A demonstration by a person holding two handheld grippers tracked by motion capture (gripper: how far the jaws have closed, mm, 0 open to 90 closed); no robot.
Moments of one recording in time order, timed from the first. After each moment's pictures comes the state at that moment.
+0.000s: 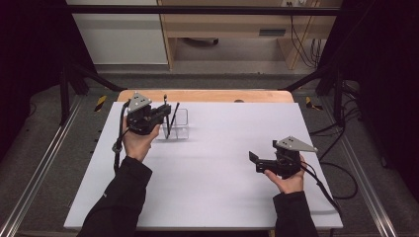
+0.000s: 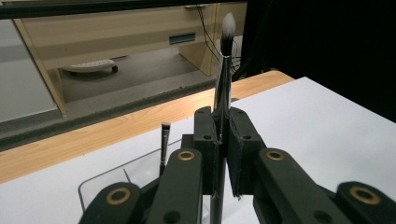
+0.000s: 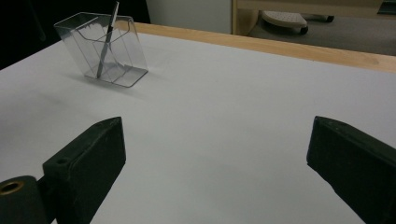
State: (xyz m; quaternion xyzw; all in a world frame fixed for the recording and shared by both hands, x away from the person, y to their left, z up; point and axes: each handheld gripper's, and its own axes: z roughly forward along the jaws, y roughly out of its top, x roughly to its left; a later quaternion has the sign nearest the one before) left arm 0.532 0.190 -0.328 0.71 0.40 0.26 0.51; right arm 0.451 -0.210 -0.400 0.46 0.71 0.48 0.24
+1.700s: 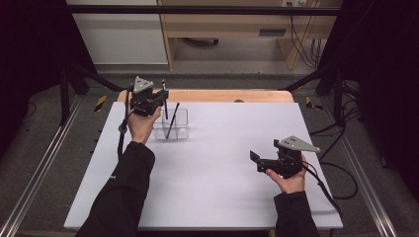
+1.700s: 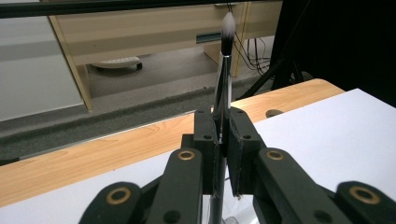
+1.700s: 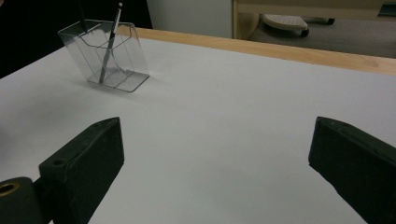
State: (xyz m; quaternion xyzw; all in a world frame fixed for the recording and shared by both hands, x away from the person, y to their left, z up) left arm 0.595 0.194 -0.336 0.70 0.43 0.29 0.49; right arm 0.450 -0.213 -0.397 0.46 0.71 0.49 0.24
